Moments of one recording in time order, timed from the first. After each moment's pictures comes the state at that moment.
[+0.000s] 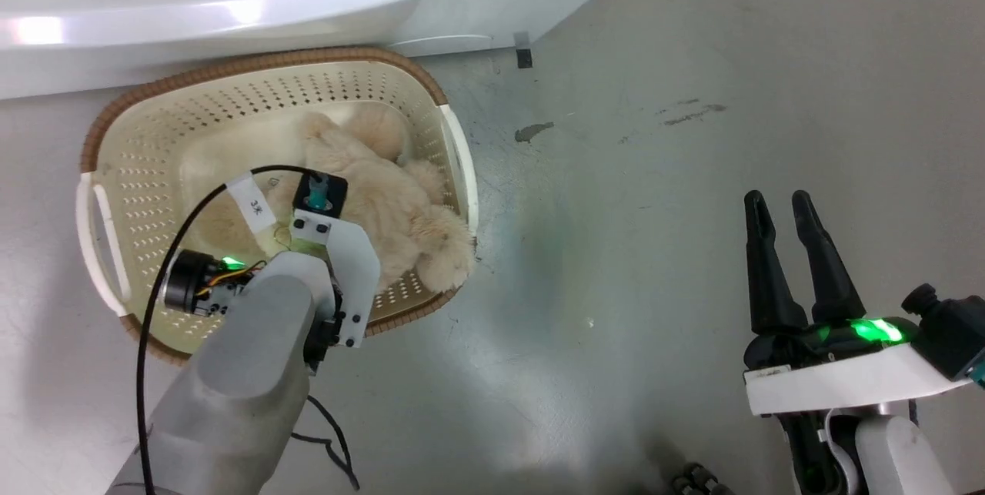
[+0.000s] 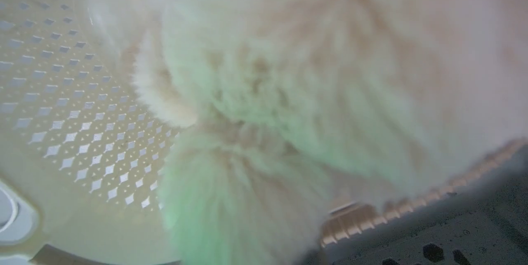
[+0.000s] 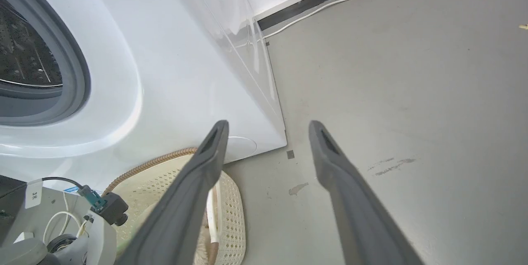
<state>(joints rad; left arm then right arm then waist) -0.76 0.23 -0.54 0.81 -0.28 0.15 0.57 -0.18 -0.05 0.10 -0.01 0.55 0.13 -0.24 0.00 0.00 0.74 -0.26</state>
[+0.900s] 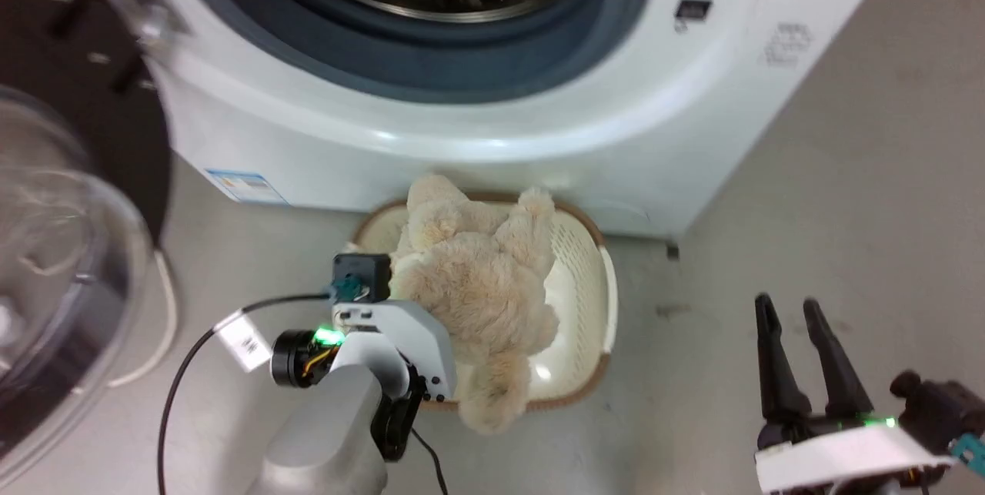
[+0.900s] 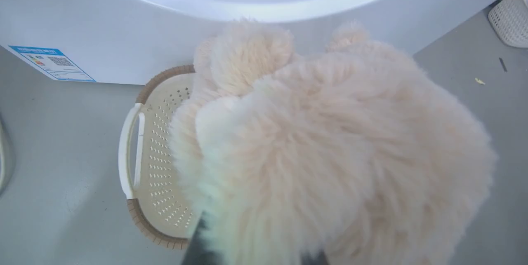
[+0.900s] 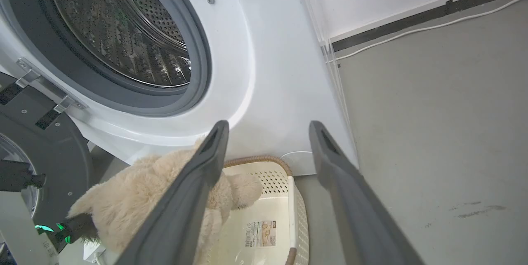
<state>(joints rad) -0.61 0.06 -0.49 0.88 -0.55 0.03 -0.09 -0.04 -0.05 0.04 0.10 0.47 0.13 -0.26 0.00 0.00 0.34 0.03</state>
